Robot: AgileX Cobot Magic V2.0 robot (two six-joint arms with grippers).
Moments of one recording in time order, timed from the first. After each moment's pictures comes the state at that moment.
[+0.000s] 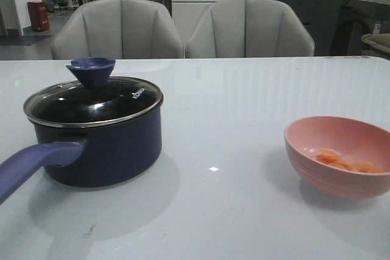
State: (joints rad) left arm -0.08 0.48 -0.39 -0.06 0.39 -0.06; right arm 0.11 -0.01 0.03 -0.07 0.02 0.11
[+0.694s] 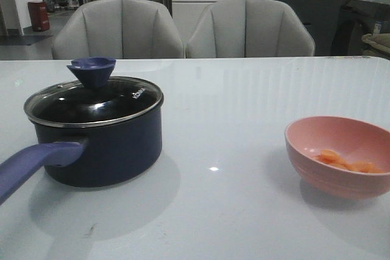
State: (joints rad) left arm -0.20 1.15 -0.96 -0.15 0.82 -0.07; right arm 0.11 -0.01 0.03 -0.07 0.02 0.11
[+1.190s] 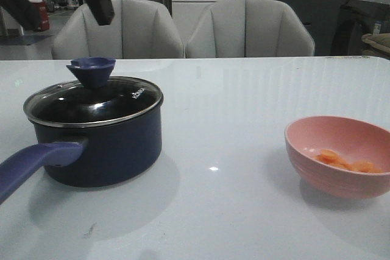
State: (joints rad) left arm -0.47 1.57 -1.40 0.02 0.96 -0.31; right arm 0.11 -0.01 0.03 -0.07 0.02 0.11
